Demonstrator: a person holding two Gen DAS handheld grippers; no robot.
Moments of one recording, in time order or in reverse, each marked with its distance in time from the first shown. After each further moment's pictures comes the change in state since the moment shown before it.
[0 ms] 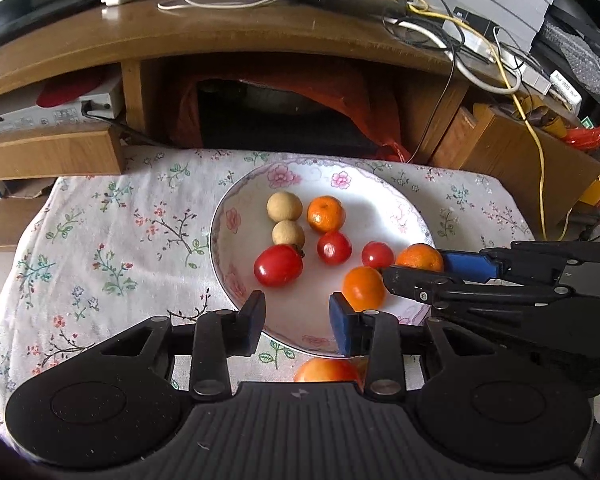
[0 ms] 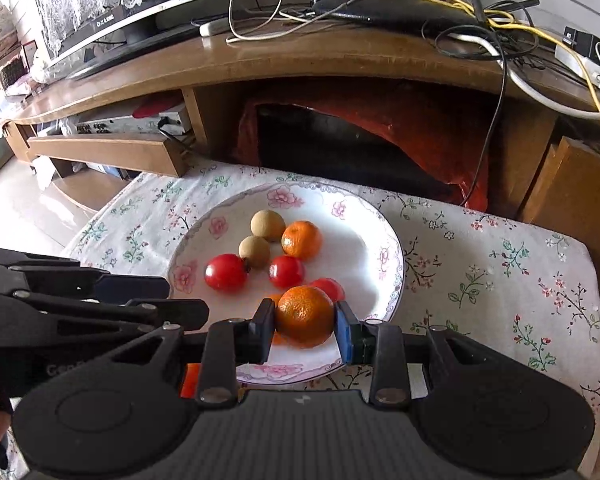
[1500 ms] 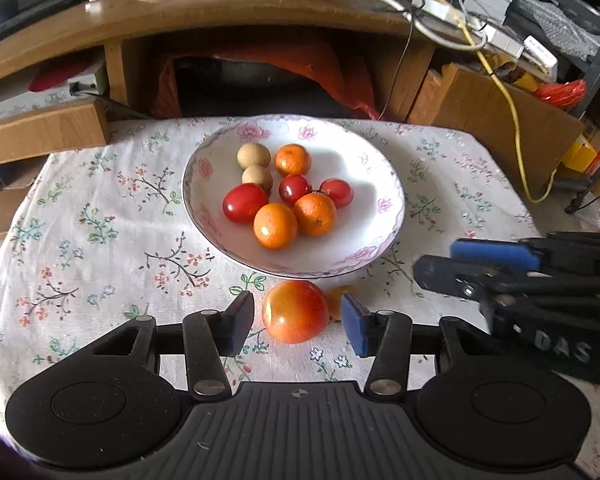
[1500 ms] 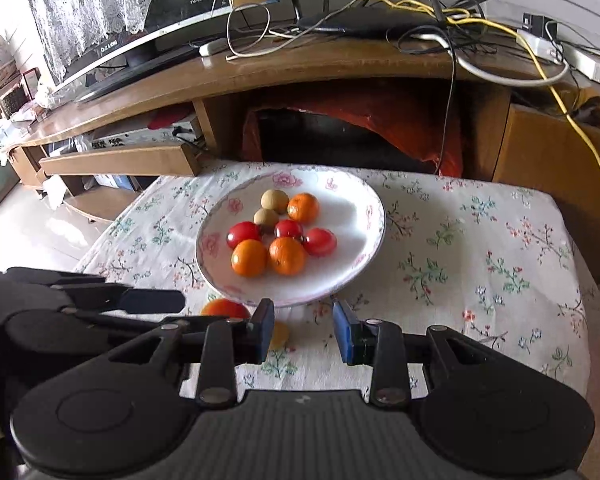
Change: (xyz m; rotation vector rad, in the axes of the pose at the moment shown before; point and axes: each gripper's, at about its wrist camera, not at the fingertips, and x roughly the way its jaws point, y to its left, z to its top) left arm -0.006 -0.019 -0.036 0.060 0.036 -0.009; right arm -0.055 0.003 -0.046 0.082 -0.033 0.009
